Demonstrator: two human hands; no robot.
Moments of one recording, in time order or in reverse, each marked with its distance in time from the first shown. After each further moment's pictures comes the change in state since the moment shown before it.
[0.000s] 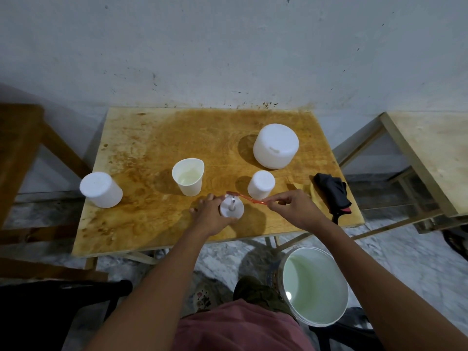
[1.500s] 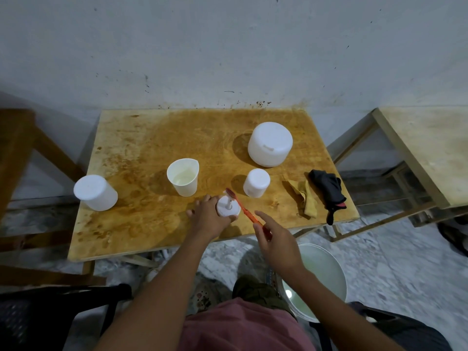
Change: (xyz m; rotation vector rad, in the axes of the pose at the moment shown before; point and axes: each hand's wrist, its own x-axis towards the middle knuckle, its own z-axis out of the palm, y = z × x) left_hand -0.007 0.006 0.013 0.010 0.145 -0.026; right_hand -0.063 0.012 0.084 -0.148 0.305 -0.037
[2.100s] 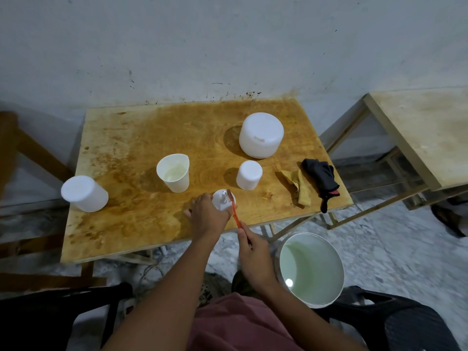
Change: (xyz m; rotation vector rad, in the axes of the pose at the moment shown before) left_hand -0.008 0.013 0.026 -0.102 0.276 -0.114; right_hand -0.031 -0.029 0.040 0.505 0.026 0.293
